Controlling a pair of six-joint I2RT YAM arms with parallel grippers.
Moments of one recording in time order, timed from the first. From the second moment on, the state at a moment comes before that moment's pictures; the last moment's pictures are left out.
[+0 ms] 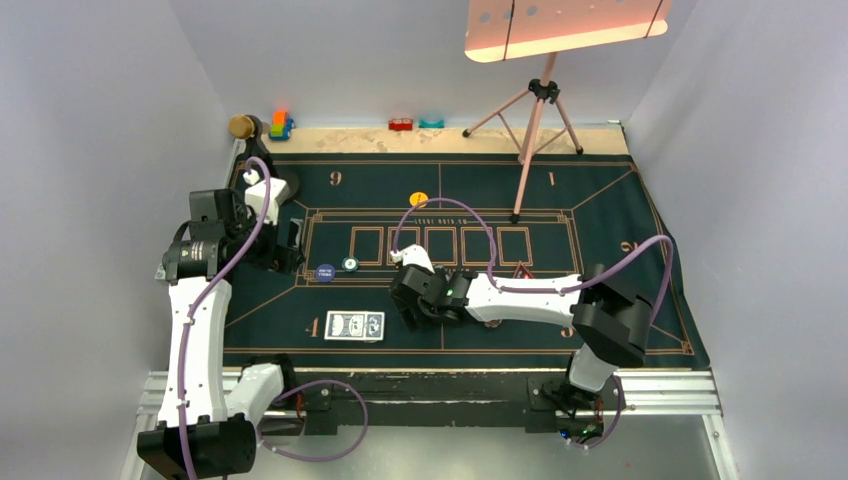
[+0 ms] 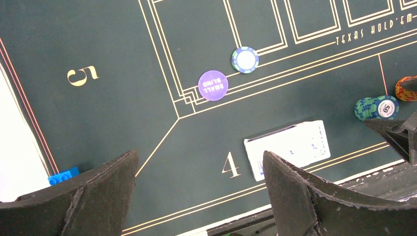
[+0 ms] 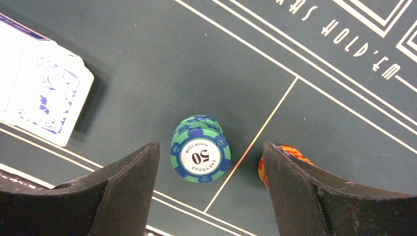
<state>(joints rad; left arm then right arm) 0.14 0.95 1.10 -1.03 0.32 0.29 1.18 1.67 1.04 -0.47 0.37 0.58</state>
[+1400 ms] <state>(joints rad) 0.14 0.94 1.10 -1.03 0.31 0.30 1.18 1.72 1.07 -0.47 0.32 0.56</state>
